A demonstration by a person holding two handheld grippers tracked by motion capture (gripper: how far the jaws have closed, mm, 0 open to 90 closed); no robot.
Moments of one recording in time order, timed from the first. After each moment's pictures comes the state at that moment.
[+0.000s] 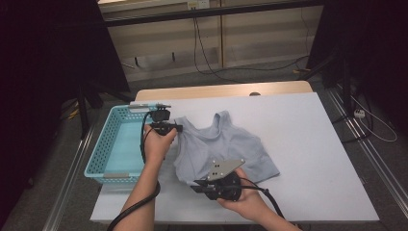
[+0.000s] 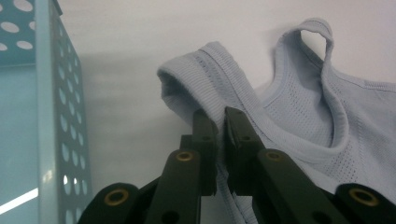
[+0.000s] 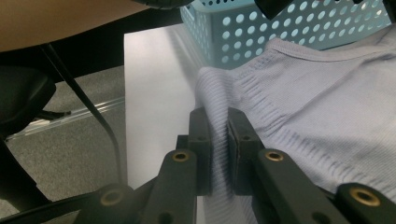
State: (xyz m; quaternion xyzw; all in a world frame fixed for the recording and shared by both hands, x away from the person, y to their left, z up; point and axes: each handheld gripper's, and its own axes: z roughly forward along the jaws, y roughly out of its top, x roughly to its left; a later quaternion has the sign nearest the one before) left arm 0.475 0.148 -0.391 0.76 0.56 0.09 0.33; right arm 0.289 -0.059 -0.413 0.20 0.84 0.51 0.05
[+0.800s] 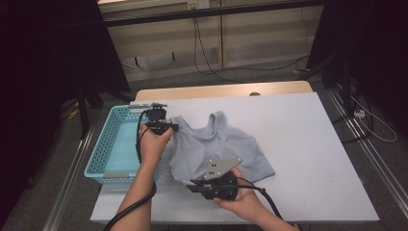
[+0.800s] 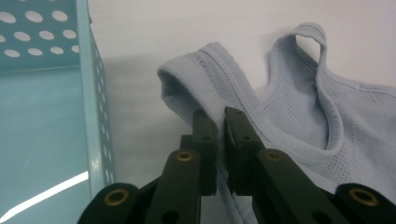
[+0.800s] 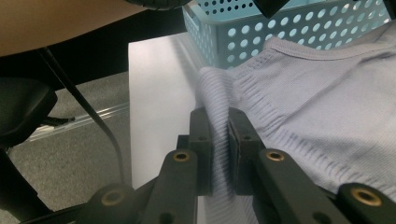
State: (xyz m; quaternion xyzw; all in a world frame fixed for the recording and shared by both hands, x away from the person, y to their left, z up) left arm 0.473 0.156 -0.383 0.76 0.56 0.11 0.33; right arm 0.290 -0.051 -0.412 0.20 0.83 0.52 0.05
